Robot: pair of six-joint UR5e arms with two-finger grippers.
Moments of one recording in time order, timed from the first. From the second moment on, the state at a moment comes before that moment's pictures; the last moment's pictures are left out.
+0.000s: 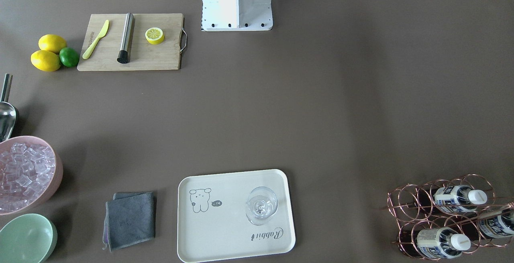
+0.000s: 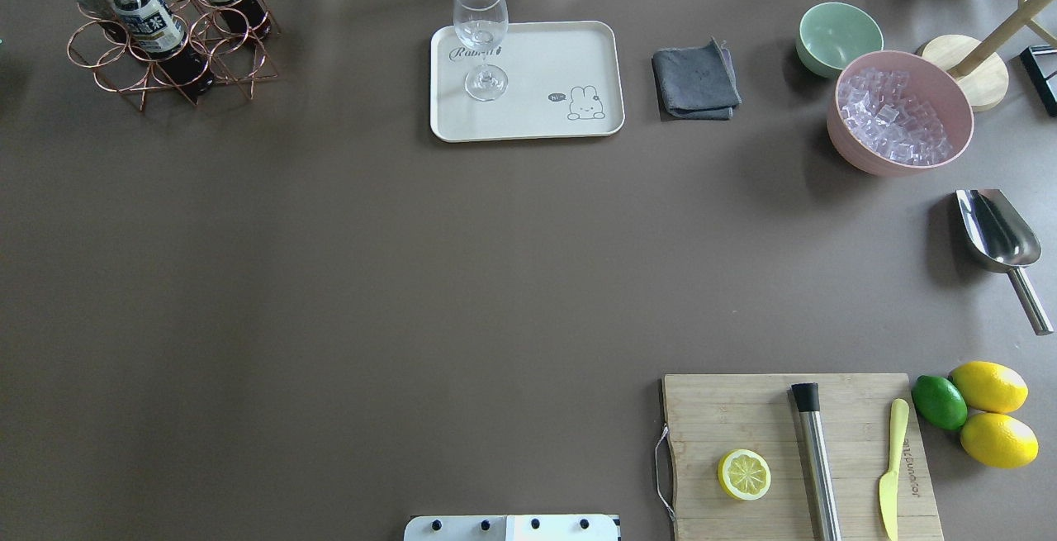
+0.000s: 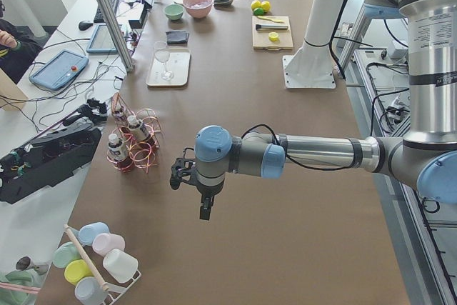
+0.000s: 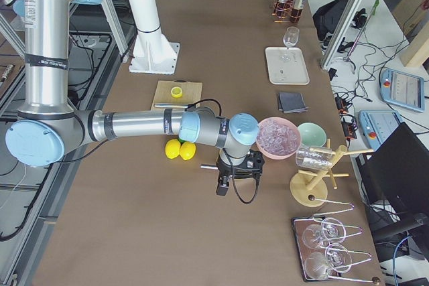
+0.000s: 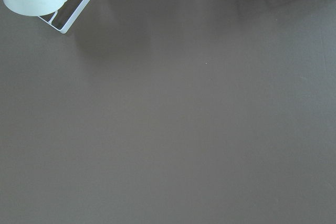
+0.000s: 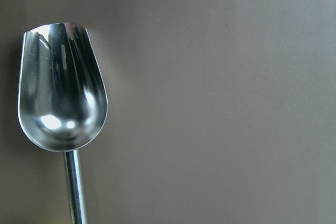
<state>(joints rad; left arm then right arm) -1.60 -1.43 -1.75 -1.66 -2.32 0.02 1.51 -1.66 1.75 -1.82 2.27 0.01</state>
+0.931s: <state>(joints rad) -1.60 -1.42 -1.74 -1.66 -2.32 0.02 1.51 -1.66 1.75 -1.82 2.27 0.01</state>
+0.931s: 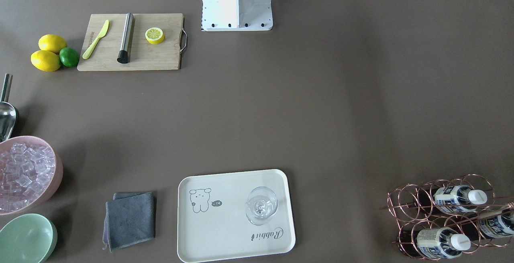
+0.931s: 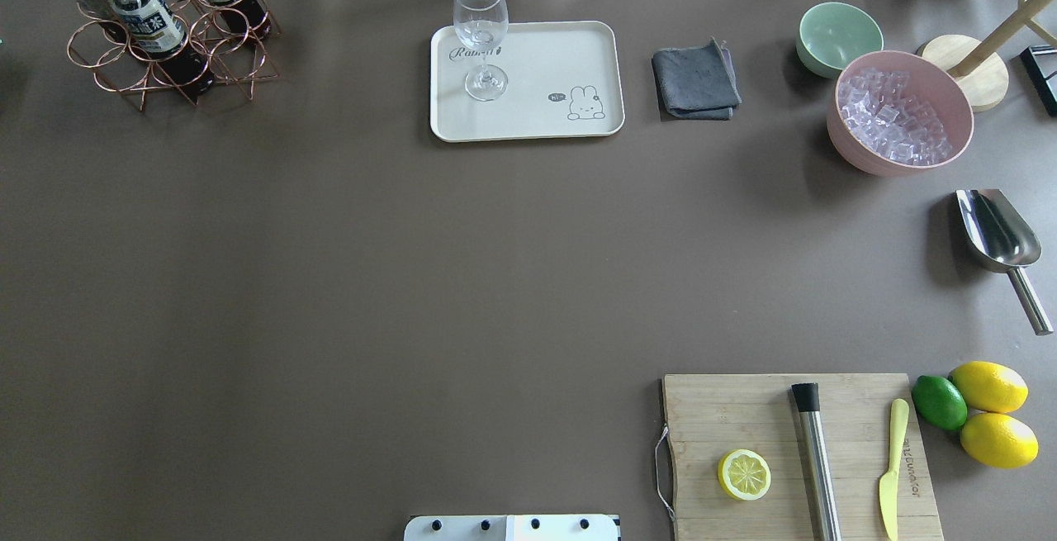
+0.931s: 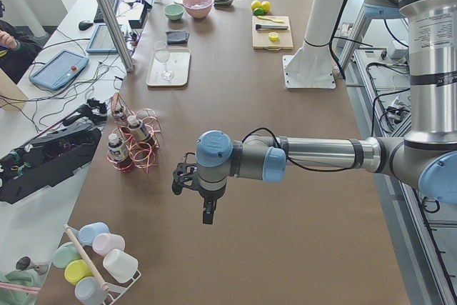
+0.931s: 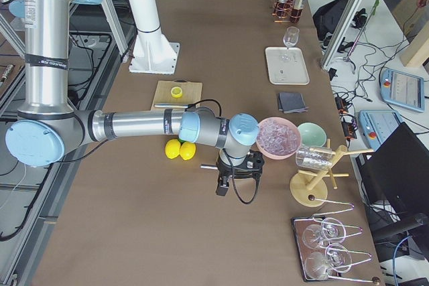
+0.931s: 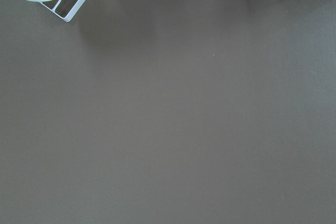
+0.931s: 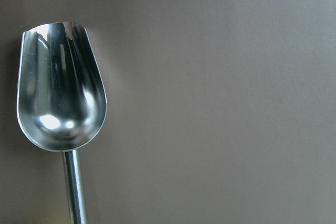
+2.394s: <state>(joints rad) -1.60 -1.78 -1.68 -1.59 -2.25 0.39 1.51 -1.66 1.75 -1.82 2.27 0.01</state>
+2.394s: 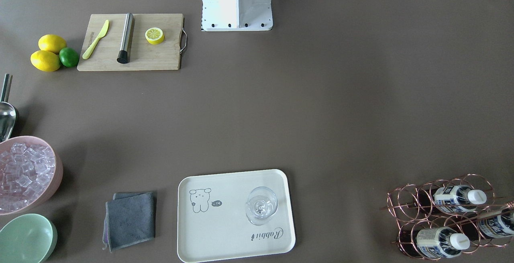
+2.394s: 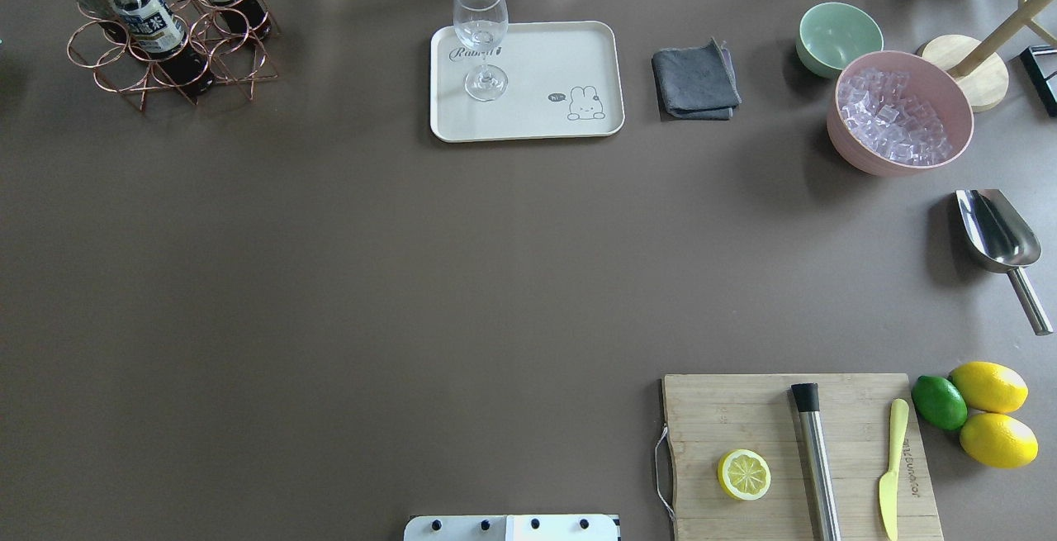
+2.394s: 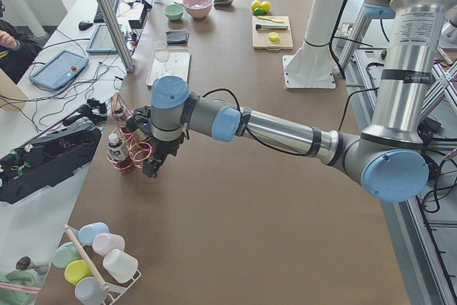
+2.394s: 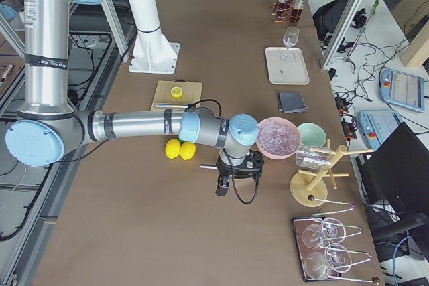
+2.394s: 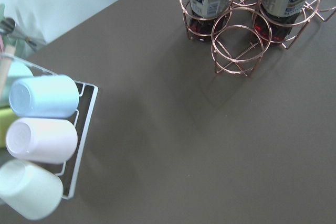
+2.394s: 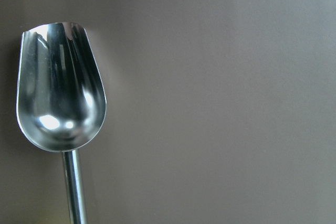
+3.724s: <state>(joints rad) -1.63 -2.13 -1.51 -1.40 -2.23 0.86 1.50 -1.66 1.75 -1.82 2.27 0.01</state>
